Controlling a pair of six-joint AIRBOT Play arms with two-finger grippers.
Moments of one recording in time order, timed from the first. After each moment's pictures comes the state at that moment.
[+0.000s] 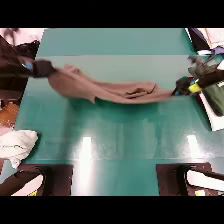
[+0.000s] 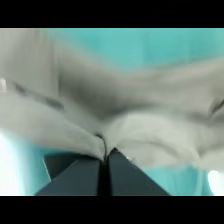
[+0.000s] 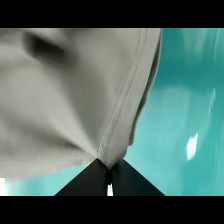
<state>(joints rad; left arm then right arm) -0.08 -1.03 1.43 1.22 -1.11 -1.54 -0.16 -1.29 1.35 -1.11 1.39 1.43</state>
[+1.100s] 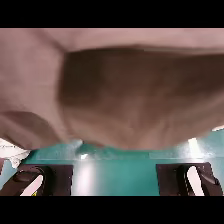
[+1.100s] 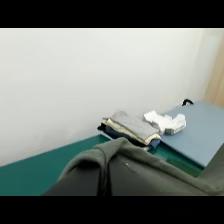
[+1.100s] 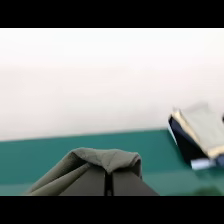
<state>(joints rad) -0.08 -0.81 2.04 0.92 -1.16 -1.44 -0.60 -0.65 1.84 -1.02 1.32 1.54</state>
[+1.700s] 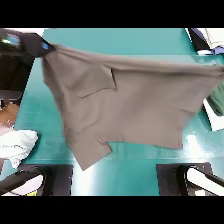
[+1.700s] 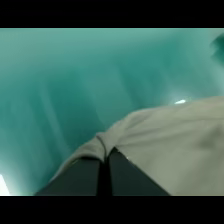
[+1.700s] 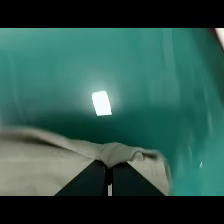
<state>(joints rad) -0.08 -1.20 1.64 1.10 -1.21 -1.38 -0.37 -1.18 1.68 -1.21 1.67 1.65</state>
